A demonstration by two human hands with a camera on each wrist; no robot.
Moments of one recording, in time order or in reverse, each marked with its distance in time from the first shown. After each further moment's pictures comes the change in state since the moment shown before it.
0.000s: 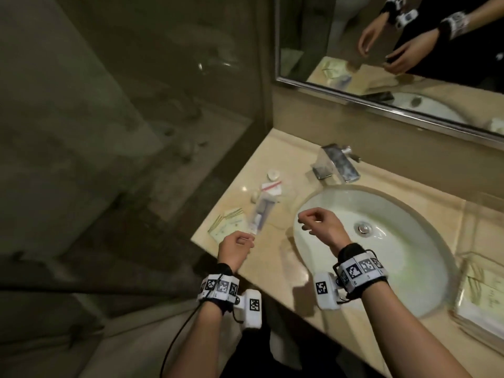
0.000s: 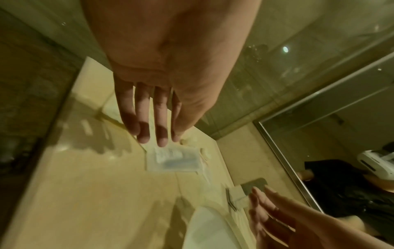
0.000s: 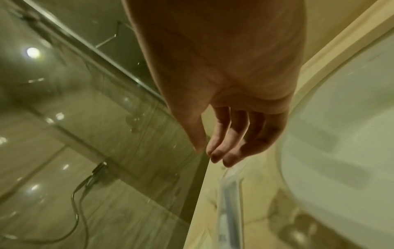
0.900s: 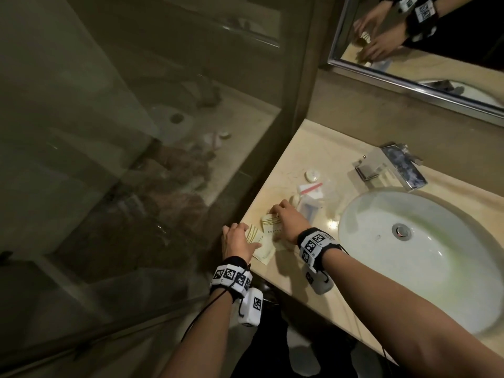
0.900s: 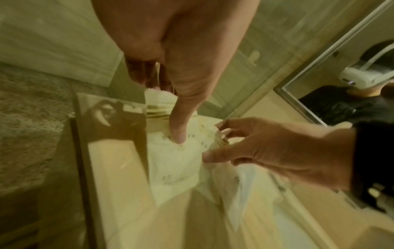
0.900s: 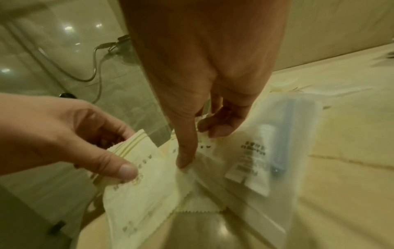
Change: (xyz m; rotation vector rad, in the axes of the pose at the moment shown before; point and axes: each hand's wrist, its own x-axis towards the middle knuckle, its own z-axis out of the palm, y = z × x) left_hand 0.102 -0.030 -0.090 0.590 0.071 0.101; right_hand 0.101 -0.017 0.197 -0.907 -0.273 -0.187
